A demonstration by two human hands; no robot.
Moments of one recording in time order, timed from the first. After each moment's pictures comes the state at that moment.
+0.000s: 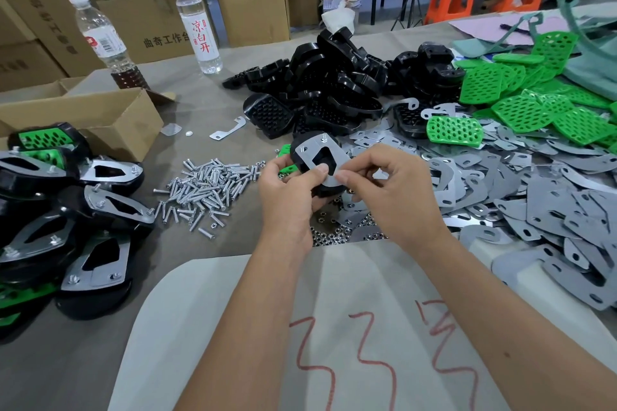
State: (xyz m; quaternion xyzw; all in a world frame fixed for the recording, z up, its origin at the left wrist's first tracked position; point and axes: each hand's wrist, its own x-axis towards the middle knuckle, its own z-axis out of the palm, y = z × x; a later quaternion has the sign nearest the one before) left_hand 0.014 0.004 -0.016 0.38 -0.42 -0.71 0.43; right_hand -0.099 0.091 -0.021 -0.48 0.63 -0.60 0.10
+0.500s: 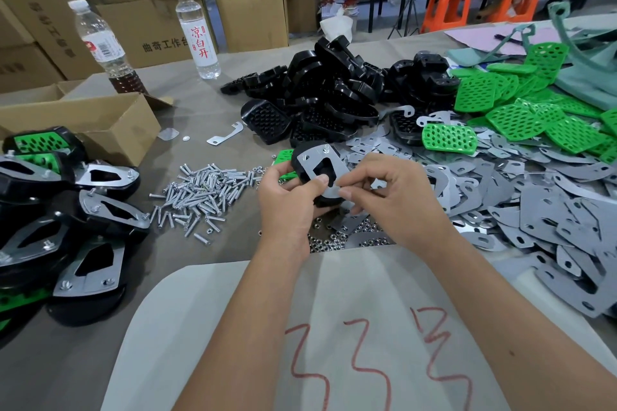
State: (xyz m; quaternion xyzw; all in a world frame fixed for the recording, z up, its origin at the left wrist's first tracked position) left_hand 0.012 0.007 -0.018 0.38 -0.44 -0.69 0.42; right_hand -0.114 0.097 -0.018 -0.52 0.61 -0.57 0.16
